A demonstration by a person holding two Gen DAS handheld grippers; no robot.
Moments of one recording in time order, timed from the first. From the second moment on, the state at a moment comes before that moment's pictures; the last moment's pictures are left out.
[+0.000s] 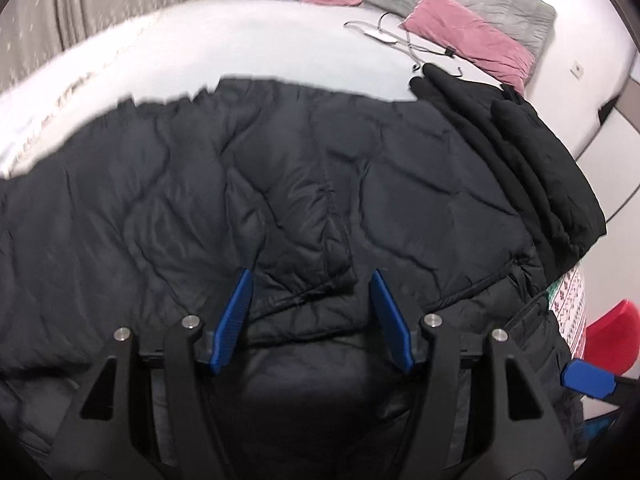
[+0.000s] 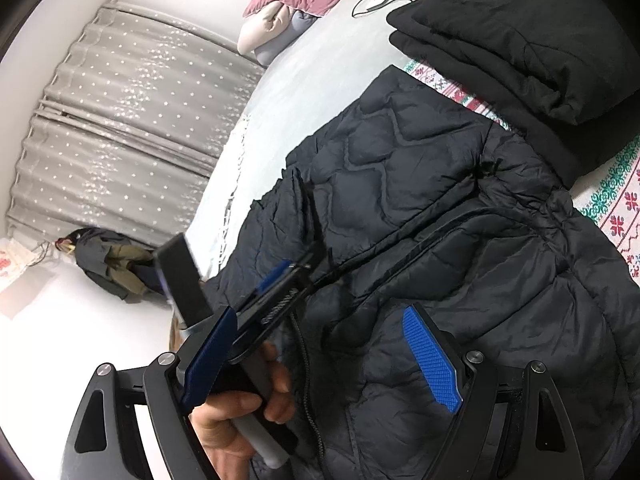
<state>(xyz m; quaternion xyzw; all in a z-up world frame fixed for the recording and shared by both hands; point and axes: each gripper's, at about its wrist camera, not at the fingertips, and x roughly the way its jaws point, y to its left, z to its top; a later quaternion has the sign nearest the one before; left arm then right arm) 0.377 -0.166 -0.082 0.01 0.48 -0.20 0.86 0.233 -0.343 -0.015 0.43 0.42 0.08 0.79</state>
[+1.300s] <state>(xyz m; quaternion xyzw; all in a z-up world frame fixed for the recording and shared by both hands) 0.094 0.169 -0.033 -0.15 0.48 0.00 0.86 0.116 -0.386 -0.007 0.21 0.47 0.05 0.85</state>
